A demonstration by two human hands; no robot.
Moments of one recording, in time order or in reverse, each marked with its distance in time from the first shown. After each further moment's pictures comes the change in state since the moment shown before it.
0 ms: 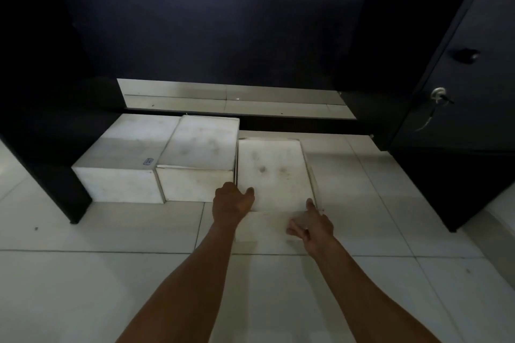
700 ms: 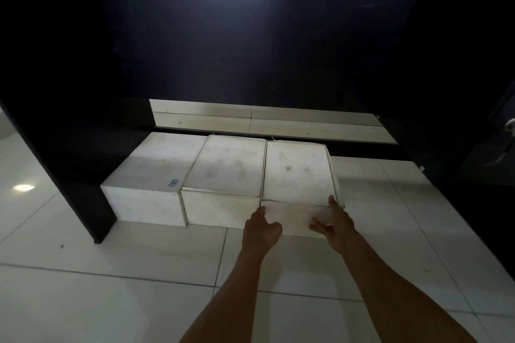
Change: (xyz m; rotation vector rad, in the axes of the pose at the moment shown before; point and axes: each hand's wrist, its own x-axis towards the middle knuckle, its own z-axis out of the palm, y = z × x) left_hand 0.027 -0.009 0.006 -0.120 -0.169 0.015; right_hand 0.071 -0.036 0.061 -0.029 -0.130 -0.020
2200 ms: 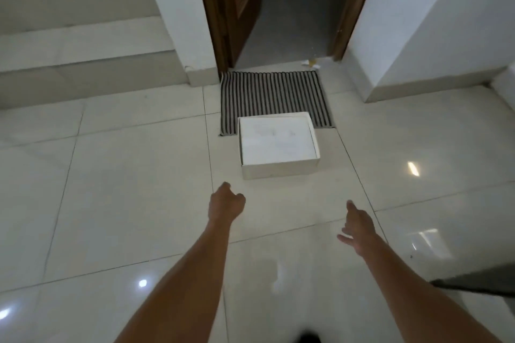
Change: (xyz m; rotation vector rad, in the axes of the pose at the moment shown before) left_hand -0.443 -0.300 -0.706 -0.404 0.887 -1.121; right_hand -0.535 0.320 0.587 -1.406 -0.745 0.270
